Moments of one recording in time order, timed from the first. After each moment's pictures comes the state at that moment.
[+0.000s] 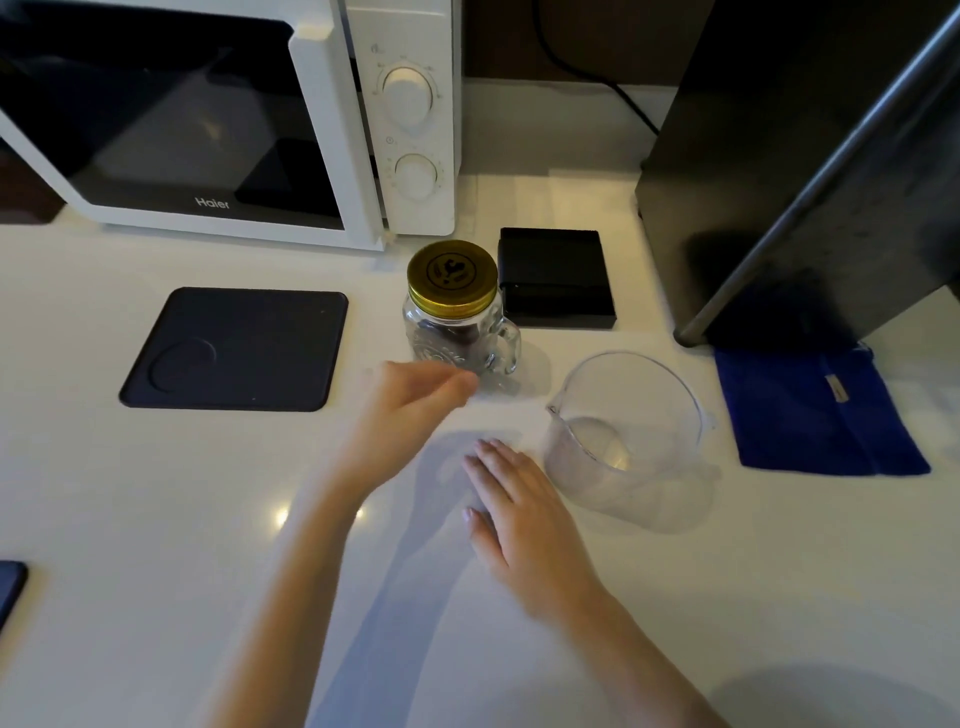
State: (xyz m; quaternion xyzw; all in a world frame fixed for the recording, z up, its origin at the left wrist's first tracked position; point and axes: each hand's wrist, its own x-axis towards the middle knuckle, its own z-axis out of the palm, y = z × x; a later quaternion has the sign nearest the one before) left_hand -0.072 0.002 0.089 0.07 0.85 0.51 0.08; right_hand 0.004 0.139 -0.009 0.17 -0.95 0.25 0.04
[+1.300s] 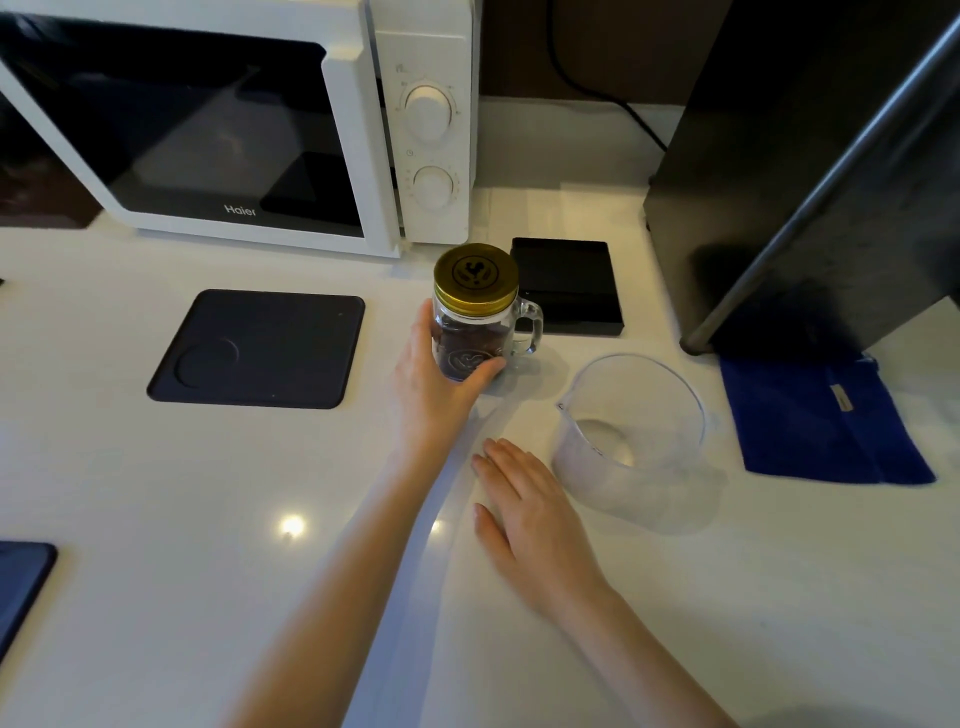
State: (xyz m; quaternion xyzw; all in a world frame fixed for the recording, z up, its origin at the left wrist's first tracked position) left_hand -0.104 0.027 0.030 0.02 0.84 0.52 -0.14; right_hand 0.005 0.138 -0.006 0.16 -0.96 0.24 0.03
